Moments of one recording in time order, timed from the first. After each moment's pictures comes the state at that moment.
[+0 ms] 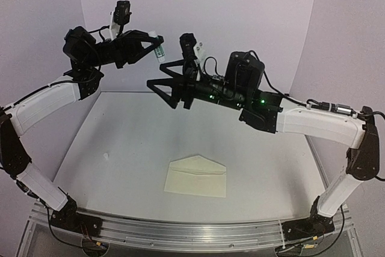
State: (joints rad) left arm -0.52 1.50 1.39 0.76 1.15 -0.65; right arm 1.03 1.66 1.47 0.34 -0.31 0.04
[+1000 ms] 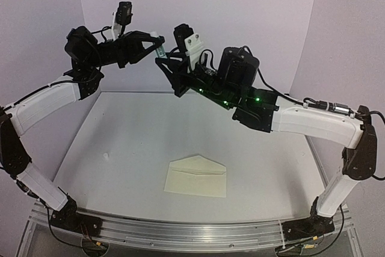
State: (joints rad) left arm -0.52 1.50 1.39 0.70 1.11 -0.62; right arm 1.09 1.71 1.57 0.33 0.11 -0.16
